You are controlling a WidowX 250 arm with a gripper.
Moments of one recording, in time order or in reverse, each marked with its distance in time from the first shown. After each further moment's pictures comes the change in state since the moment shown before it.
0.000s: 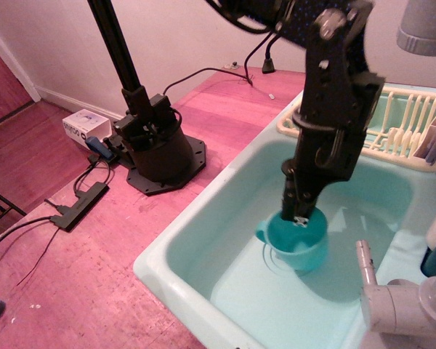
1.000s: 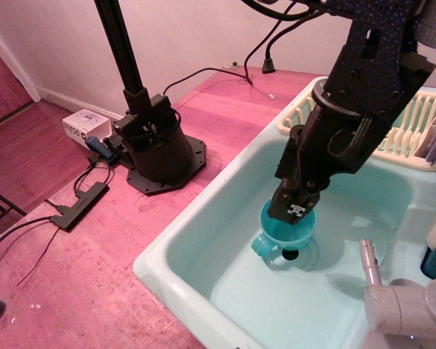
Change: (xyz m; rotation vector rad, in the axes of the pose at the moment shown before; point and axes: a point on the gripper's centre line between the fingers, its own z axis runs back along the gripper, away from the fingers) arm -0.005 -0.008 0.021 0.102 0.175 -0.033
